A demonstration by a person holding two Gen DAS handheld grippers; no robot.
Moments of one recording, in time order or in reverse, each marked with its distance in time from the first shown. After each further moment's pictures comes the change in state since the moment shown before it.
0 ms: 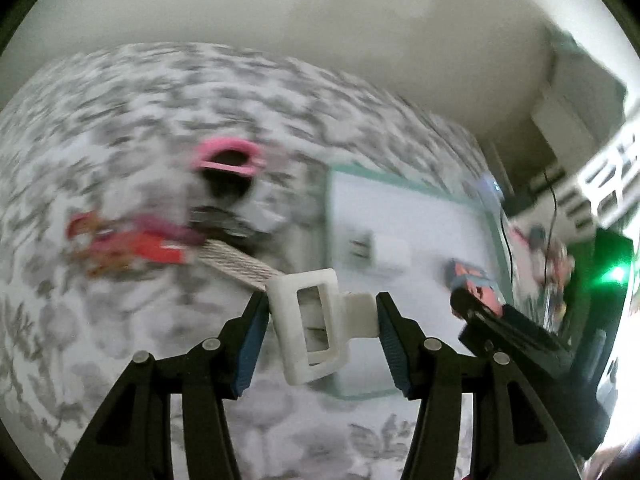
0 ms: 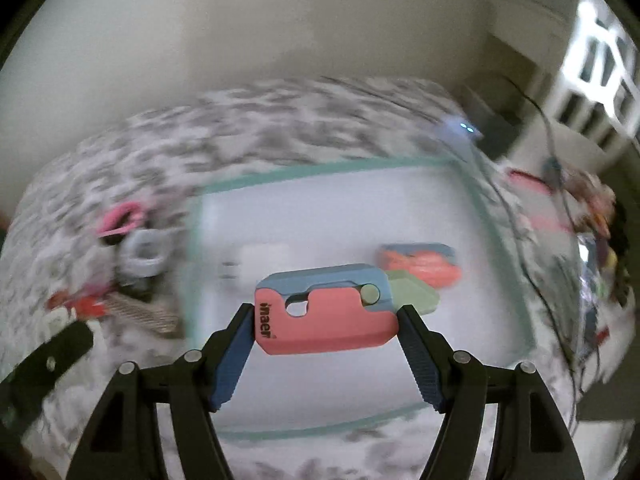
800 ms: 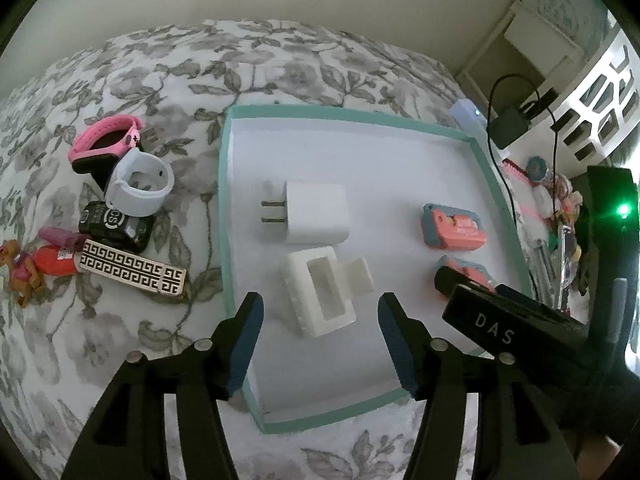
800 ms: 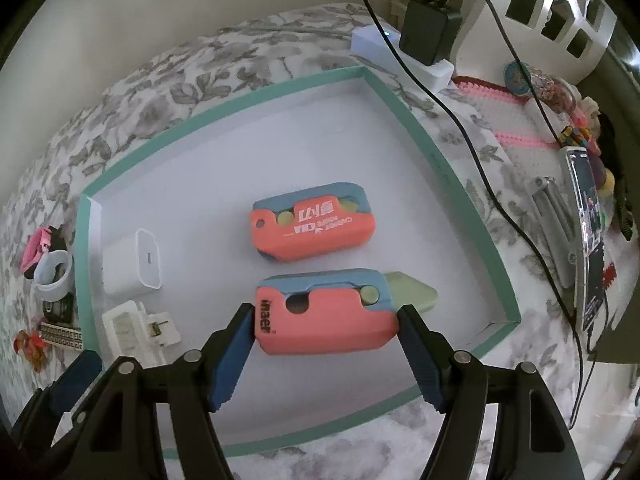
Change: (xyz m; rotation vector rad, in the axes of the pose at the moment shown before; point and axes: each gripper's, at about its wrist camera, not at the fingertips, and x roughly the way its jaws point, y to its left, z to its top) left arm 0.063 -0.056 -0.012 0.148 0.104 -0.012; right arm 0.052 -0.055 0.001 0.145 0.161 -0.024
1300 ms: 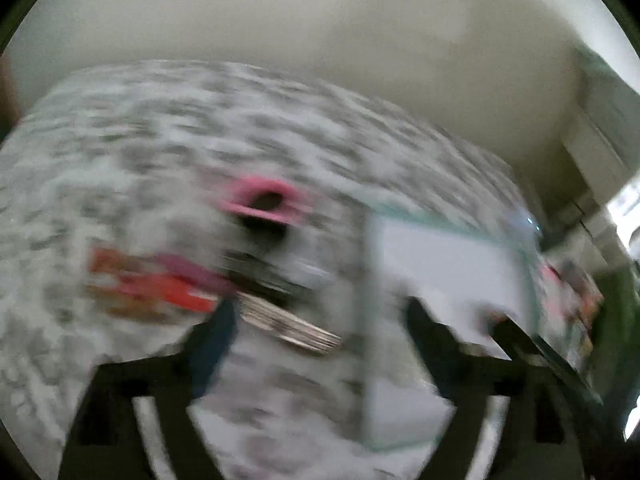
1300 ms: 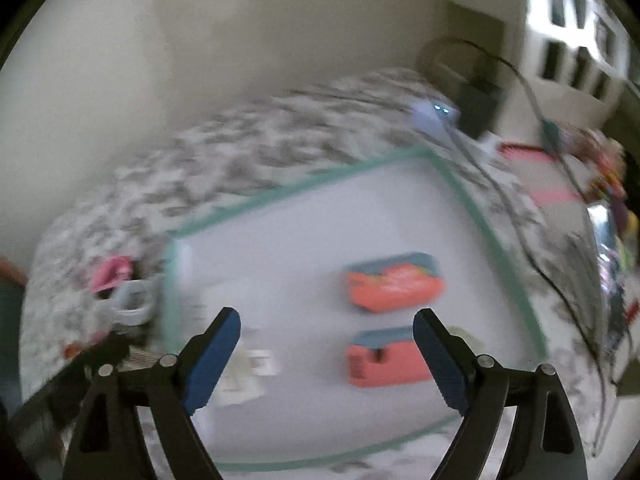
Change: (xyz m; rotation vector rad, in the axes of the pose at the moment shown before) left arm -0.069 0.102 0.017 -0.258 -0.210 0.168; right arm -0.053 0.050 0.000 -0.094 -0.219 0.240
